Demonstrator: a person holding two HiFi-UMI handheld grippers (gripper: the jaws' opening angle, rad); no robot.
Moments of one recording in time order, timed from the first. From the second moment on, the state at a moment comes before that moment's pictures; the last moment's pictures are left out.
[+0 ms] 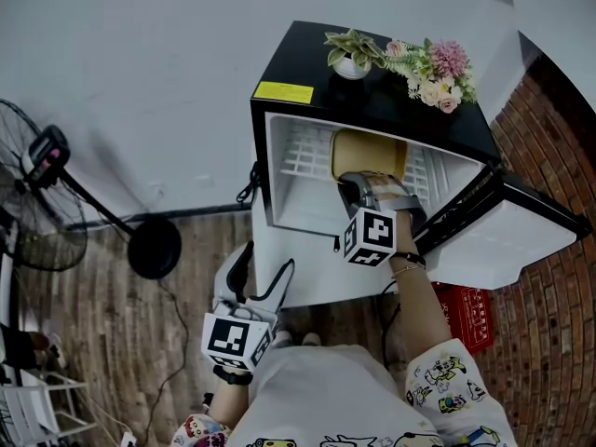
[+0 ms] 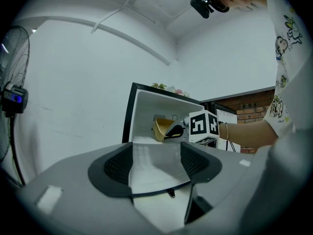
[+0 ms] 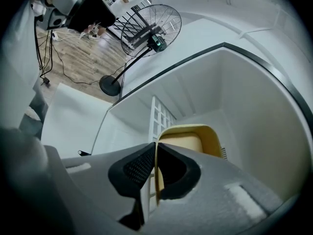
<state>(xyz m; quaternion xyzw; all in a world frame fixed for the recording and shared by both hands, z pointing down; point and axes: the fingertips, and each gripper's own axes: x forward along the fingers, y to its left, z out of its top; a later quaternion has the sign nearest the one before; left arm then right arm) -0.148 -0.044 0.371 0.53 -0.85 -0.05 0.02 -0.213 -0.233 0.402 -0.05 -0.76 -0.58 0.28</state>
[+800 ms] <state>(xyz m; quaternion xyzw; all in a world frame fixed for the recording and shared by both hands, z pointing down) -0.134 -0.036 0.370 0.53 -0.85 -0.03 0.01 -0.165 -0.209 0.384 -0.04 -0.79 -0.55 0.25</state>
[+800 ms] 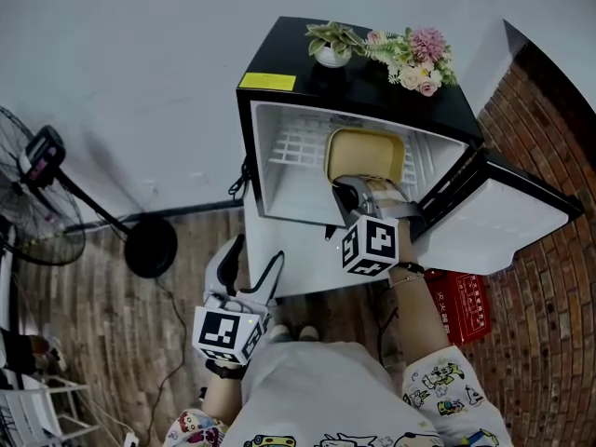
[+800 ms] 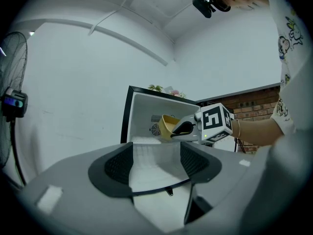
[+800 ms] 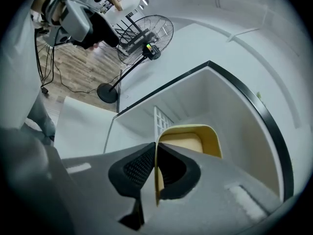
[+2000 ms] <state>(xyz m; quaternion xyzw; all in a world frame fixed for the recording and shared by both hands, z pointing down) -0.114 -0.083 0.396 0.58 -0.81 -0.02 0.05 -0.072 -0.191 0.427 -0.02 -0.91 -0.32 0.26</state>
